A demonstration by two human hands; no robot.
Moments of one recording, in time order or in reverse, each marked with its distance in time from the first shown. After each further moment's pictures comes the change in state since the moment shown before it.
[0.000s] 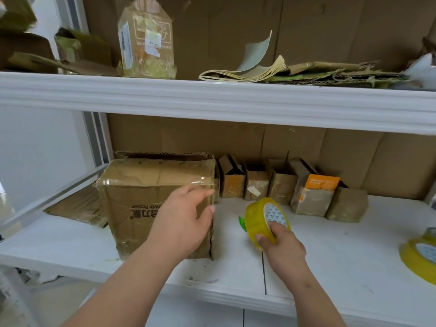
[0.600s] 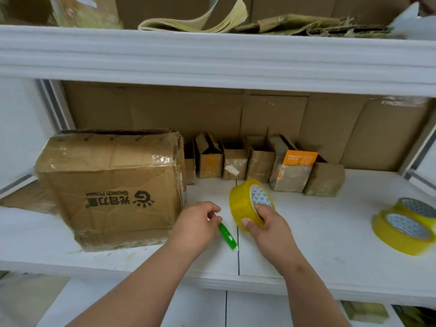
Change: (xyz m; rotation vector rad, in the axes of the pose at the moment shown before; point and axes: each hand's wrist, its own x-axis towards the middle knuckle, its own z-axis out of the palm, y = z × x) left_hand 0.008 0.006 0.127 -0.163 -0.292 -0.245; right_hand 0.005 0.032 -0.018 0.114 -0.032 -0.051
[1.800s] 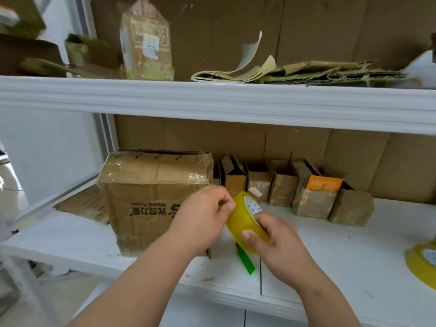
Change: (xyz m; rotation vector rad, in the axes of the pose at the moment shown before) left_hand -0.034 0.044 -0.091 0.069 0.215 0.315; right_hand -0.022 -0.047 -0.014 -0.006 -0.139 -0.376
